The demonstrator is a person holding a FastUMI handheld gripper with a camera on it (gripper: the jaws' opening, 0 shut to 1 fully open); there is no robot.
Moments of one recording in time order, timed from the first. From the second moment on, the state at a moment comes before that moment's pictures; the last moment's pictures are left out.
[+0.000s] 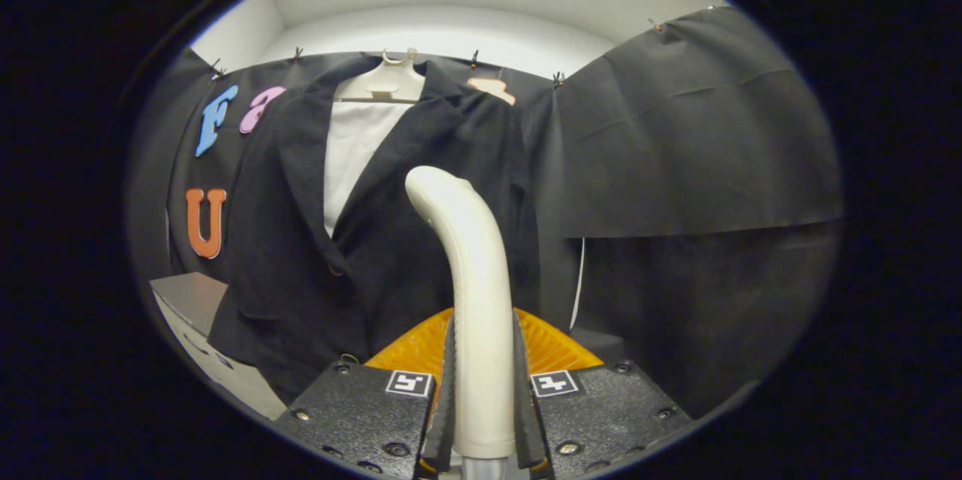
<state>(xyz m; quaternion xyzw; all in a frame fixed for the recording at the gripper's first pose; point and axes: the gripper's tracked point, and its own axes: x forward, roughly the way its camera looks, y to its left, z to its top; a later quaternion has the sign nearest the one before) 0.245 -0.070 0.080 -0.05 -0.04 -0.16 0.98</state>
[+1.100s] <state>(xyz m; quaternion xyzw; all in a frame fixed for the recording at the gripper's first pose) 0.198 -0.054 -0.062 -0.08 0.10 -0.15 0.98</state>
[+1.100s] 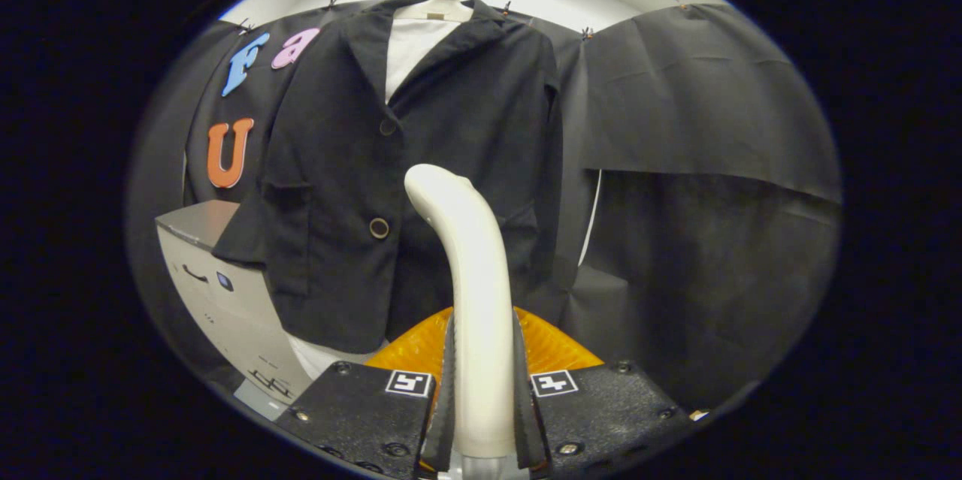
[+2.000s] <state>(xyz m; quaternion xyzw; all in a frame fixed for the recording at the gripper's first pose) 0.152 -0.037 -0.199 -0.06 0.26 -0.19 0.94</state>
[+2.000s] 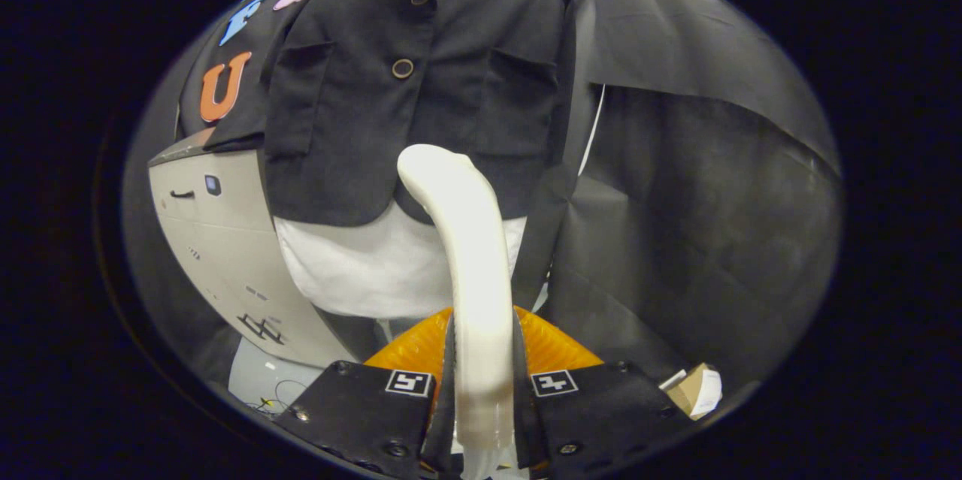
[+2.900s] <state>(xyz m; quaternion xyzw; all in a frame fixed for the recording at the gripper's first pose) -0.037 -0.054 -0.066 -0.03 0.17 -0.10 0.98</state>
